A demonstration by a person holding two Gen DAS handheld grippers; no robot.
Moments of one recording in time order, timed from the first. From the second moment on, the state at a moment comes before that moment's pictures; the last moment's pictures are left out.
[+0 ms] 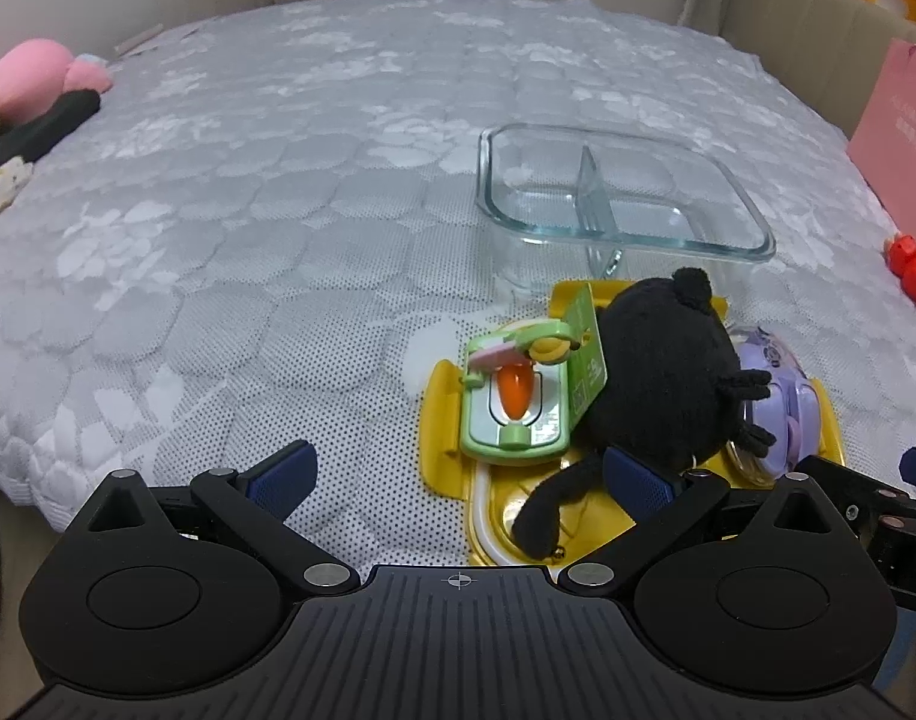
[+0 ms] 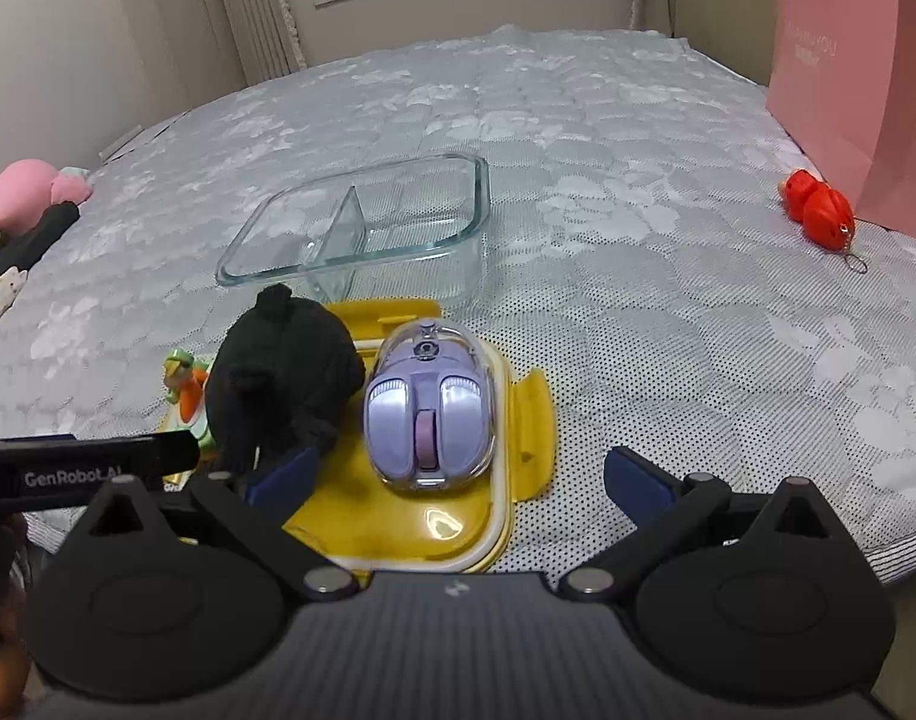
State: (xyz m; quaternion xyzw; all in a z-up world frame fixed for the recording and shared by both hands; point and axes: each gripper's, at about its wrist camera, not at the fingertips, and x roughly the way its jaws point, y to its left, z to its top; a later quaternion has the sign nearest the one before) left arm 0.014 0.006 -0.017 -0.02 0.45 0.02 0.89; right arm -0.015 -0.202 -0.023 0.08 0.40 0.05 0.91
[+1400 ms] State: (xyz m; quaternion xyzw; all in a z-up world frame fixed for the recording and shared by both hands) left arm 0.025 0.006 -0.027 -0.01 0.47 0.01 0.88; right arm -0.016 -0.201 -0.018 0.05 0.39 0.03 0.92
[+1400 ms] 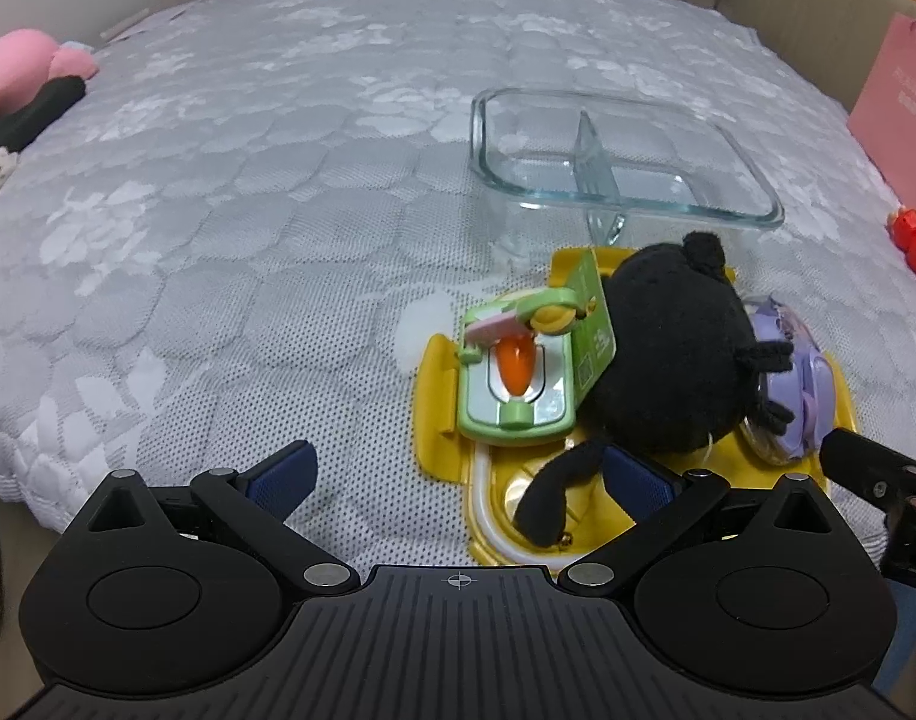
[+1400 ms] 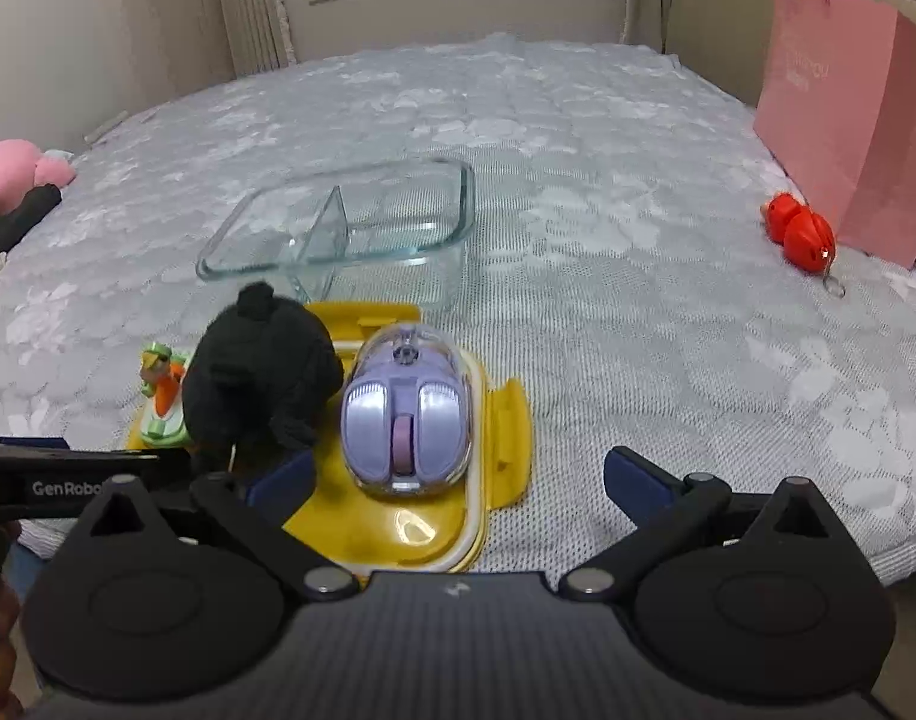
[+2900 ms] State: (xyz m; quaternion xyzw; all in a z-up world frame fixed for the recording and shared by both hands) left arm 0.055 0.065 -0.030 -0.09 0.47 -0.03 0.87; right arm 0.009 -0.173 -0.004 0.06 0.30 0.19 0.93
